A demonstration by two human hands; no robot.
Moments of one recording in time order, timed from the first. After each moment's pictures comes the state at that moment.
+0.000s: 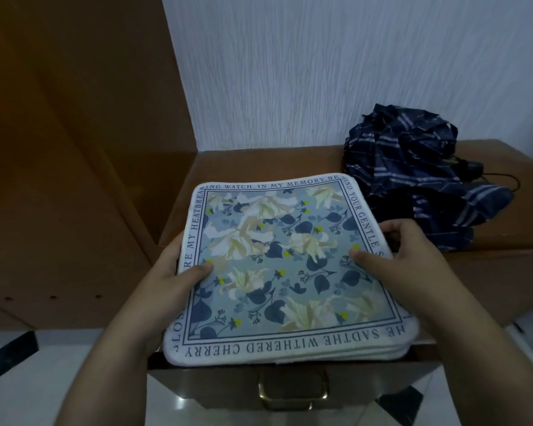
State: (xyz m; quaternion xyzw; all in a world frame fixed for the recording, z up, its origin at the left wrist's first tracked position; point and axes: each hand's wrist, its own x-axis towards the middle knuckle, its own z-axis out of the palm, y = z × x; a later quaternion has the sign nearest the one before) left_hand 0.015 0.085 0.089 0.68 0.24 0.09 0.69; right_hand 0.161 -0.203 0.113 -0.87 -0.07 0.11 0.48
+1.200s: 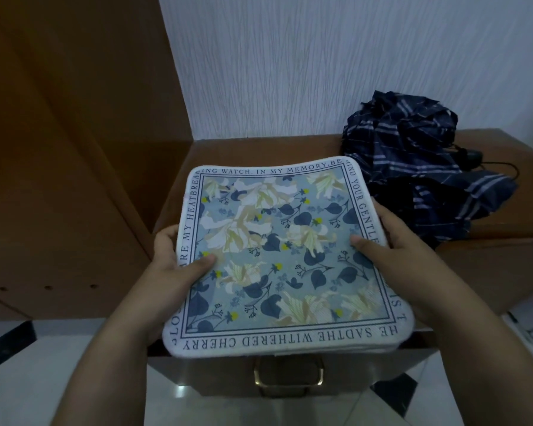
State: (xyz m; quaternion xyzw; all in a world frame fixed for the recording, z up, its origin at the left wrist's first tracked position) left_hand 0.015 0.077 0.083 0.66 0.26 0.11 0.70; right_hand 0.174 -0.210 0.089 -0.80 -0.12 0.19 0.56
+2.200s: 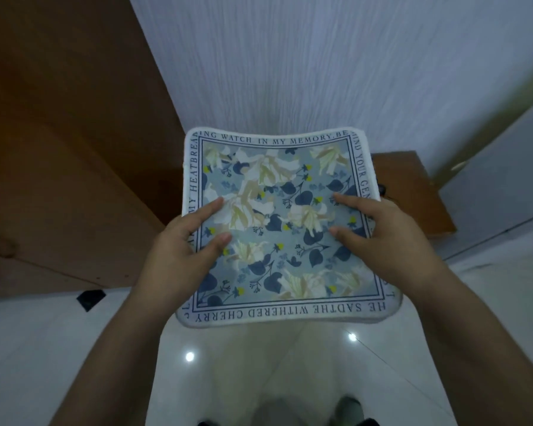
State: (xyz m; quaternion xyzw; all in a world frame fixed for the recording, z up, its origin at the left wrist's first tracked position) left_hand -0.009 0.033 0.448 0.83 0.20 0.08 0.51; right_hand 0.126 -0.243 0.463 -0.91 -0.15 0.13 0.36
